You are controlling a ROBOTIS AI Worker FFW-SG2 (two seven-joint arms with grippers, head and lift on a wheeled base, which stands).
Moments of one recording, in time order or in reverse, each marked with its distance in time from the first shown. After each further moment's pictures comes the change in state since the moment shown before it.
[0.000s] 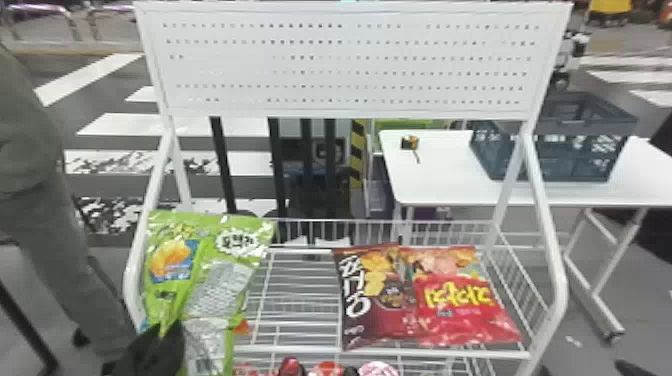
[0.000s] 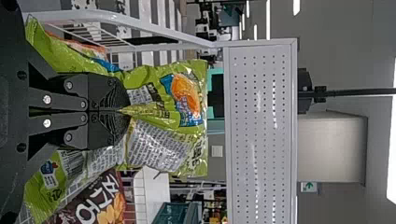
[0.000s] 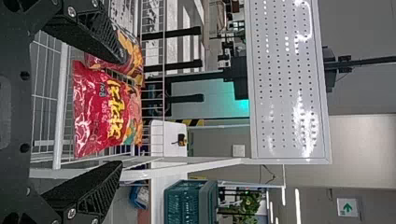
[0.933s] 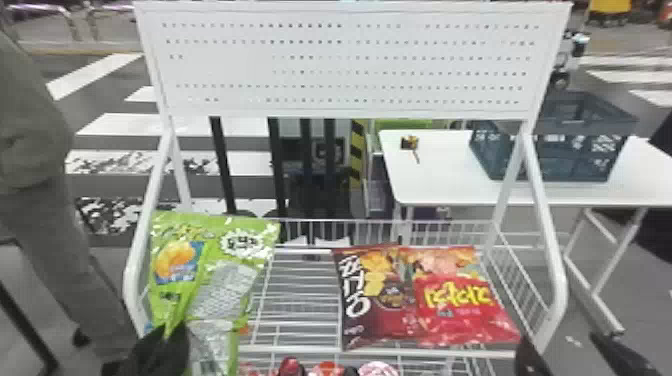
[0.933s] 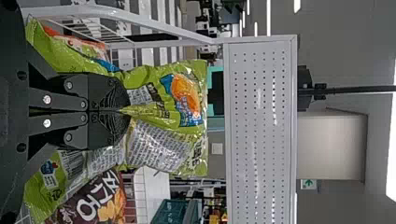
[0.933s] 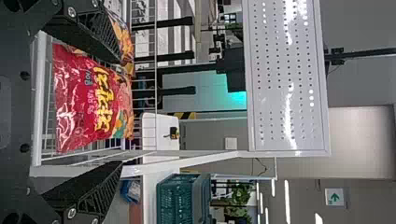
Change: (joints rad) left arm 0.005 0.003 -0.013 -0.005 -0.008 0.000 0.000; right arm -0.216 0.000 0.026 0.185 0.028 -0.013 -0.031
